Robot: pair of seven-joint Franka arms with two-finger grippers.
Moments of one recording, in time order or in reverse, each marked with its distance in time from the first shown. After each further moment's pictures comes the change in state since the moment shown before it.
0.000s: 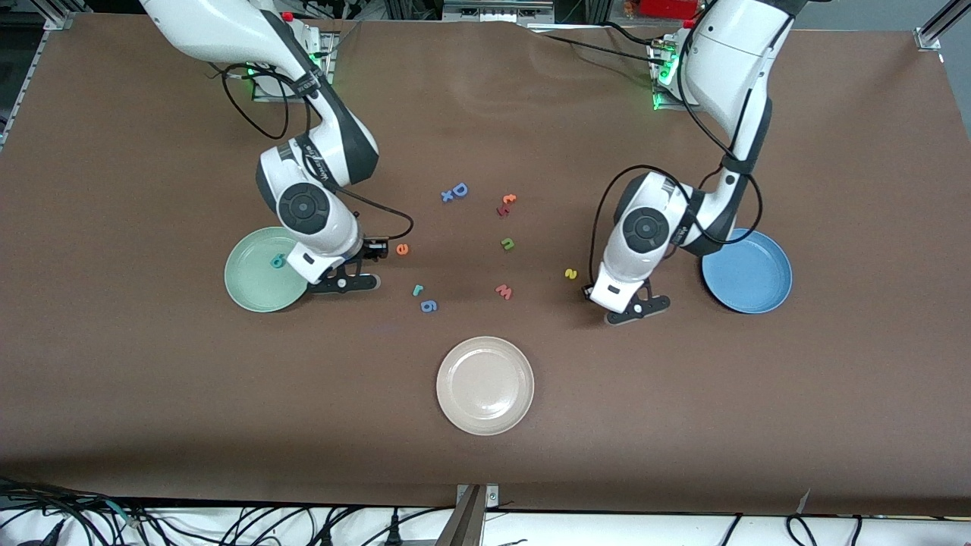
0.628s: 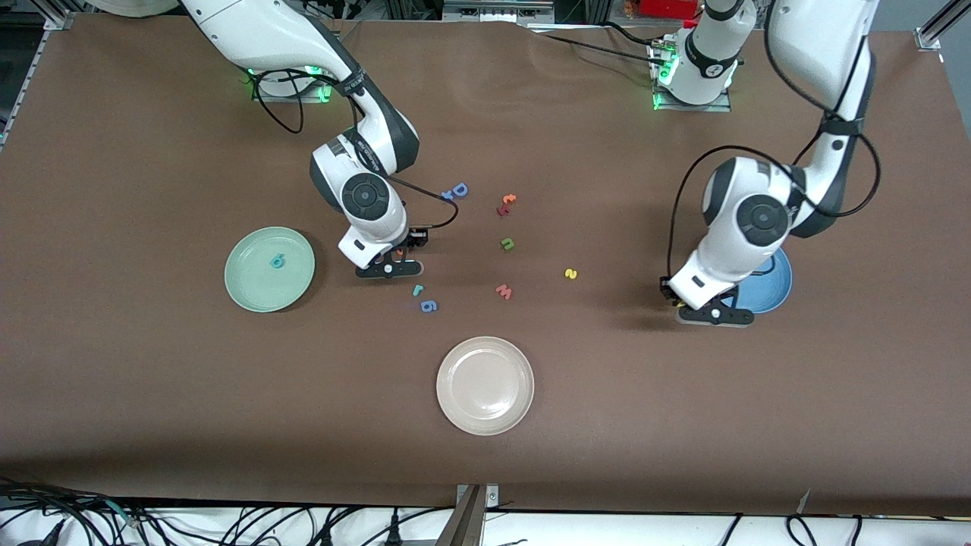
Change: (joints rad) left arm 0.191 -0.227 0.016 -0.139 0.001 -0.066 0.589; right arm 0.105 0.060 0.000 -0.001 0.001 0.033 0.126
